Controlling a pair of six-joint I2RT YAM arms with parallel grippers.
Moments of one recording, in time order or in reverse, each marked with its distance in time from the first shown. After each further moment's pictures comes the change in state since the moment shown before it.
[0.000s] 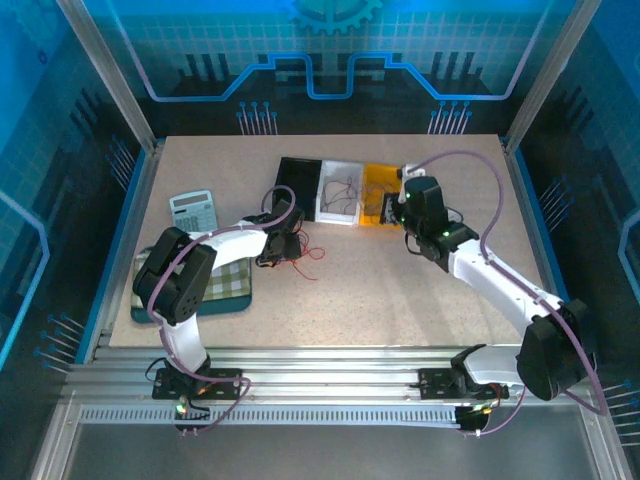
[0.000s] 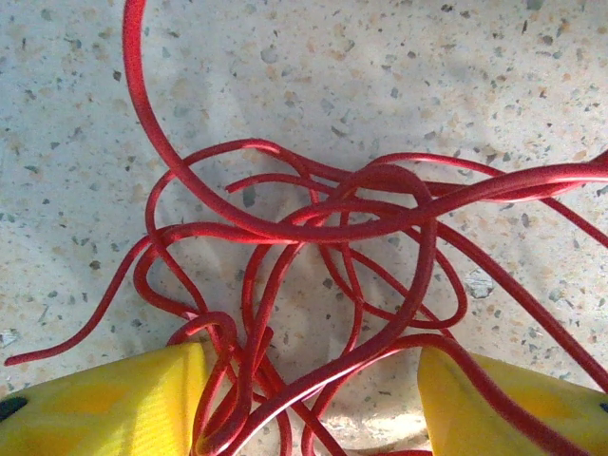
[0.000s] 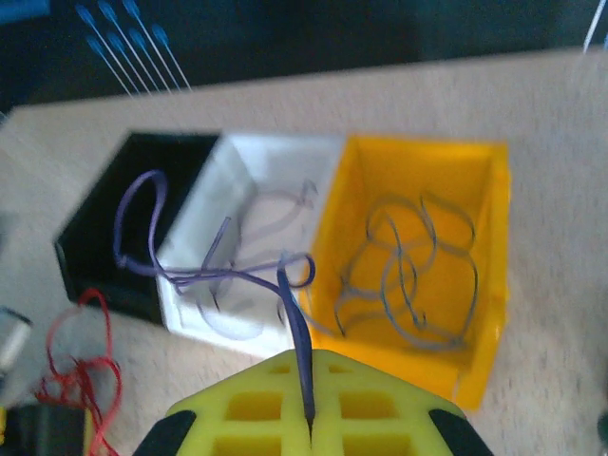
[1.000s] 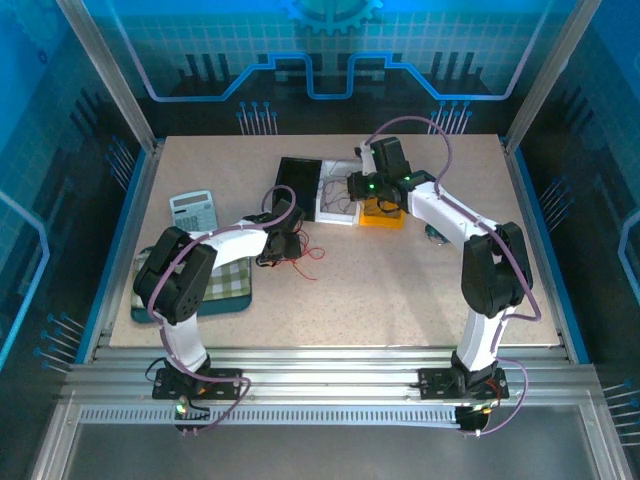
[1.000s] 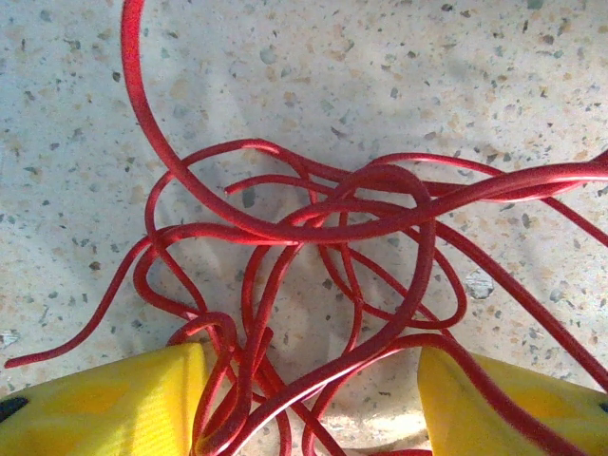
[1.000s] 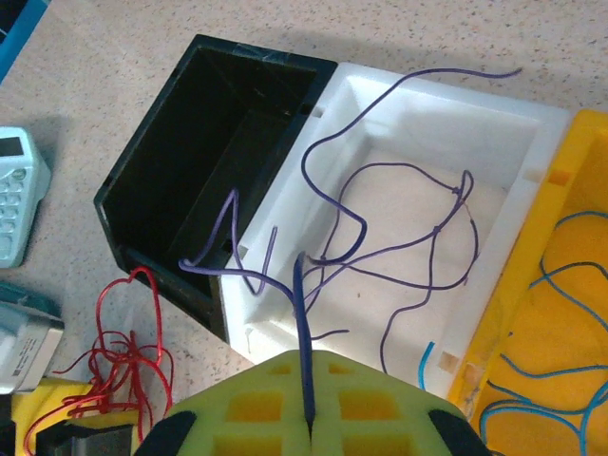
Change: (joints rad) left arm 0.000 0.002 0.003 -0.004 -0.001 0.004; right arm -0.031 0.537 0.485 -0.202 -0.342 -0.075
